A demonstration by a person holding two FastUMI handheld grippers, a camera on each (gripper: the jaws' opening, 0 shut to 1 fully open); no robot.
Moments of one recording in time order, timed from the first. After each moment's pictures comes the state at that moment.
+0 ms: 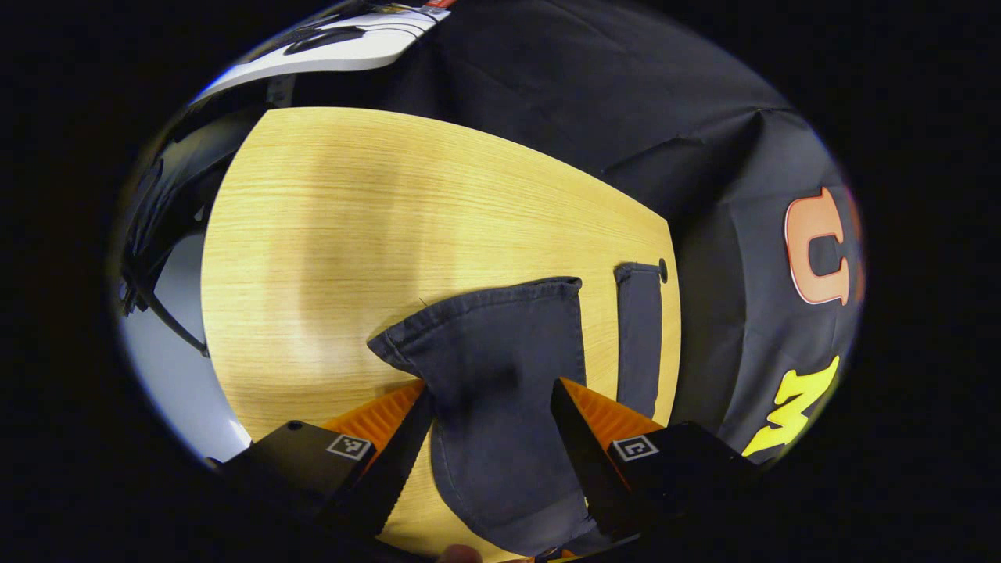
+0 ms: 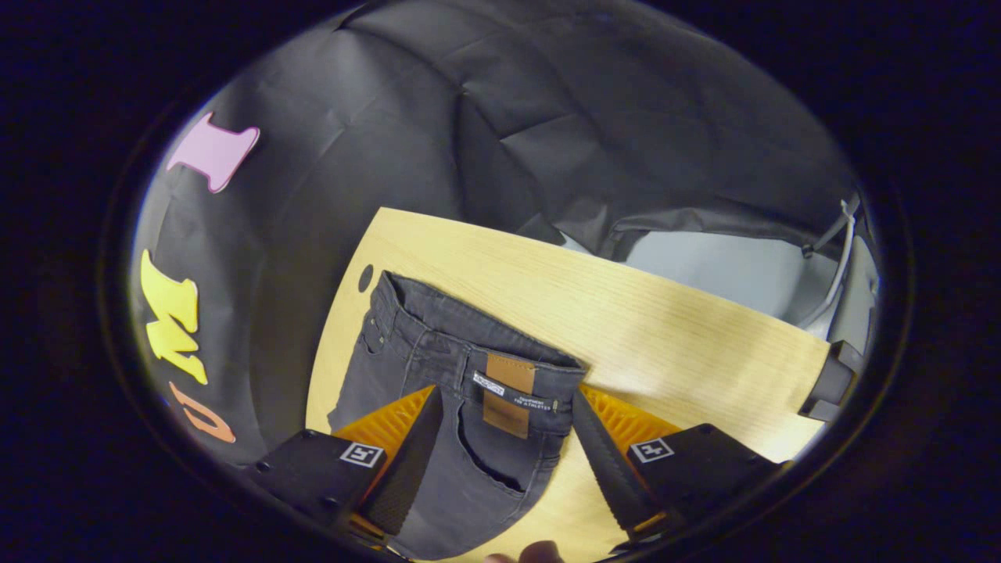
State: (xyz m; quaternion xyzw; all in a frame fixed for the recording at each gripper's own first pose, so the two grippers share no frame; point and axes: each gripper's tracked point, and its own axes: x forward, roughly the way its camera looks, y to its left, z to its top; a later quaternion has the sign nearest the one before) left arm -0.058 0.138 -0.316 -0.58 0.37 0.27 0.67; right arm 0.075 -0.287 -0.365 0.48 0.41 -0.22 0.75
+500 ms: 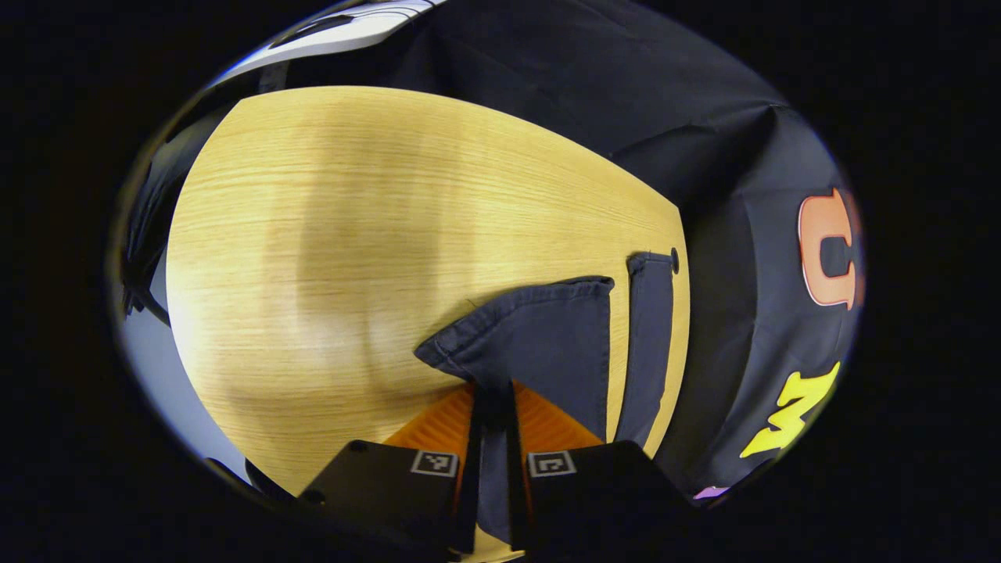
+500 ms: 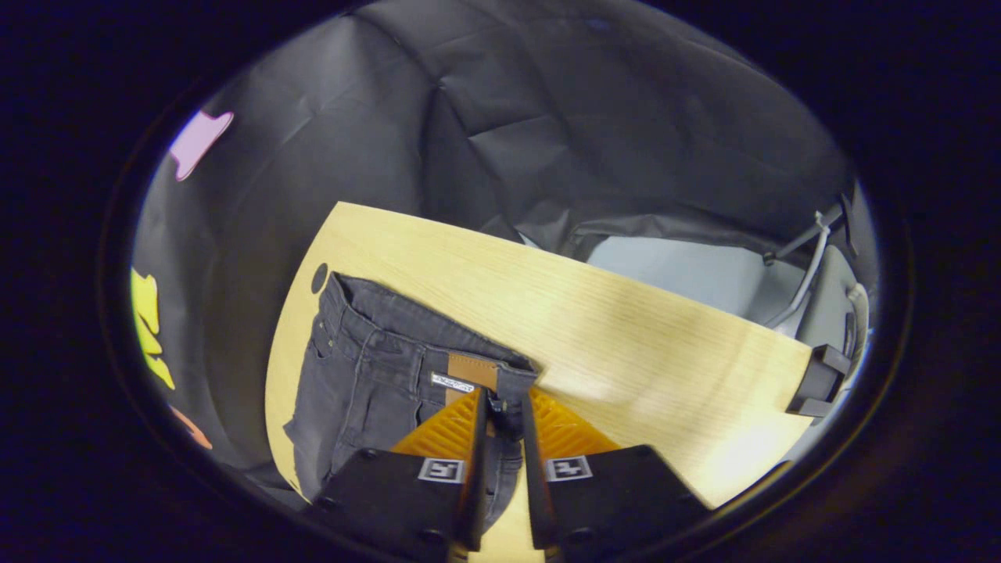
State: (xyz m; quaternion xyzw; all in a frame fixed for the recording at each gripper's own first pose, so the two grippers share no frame) left arm -0.047 0.130 -0.331 -0.60 0.40 0.26 0.64; right arm 0.083 -0.296 -0.384 0.46 0.43 -0.29 0.72
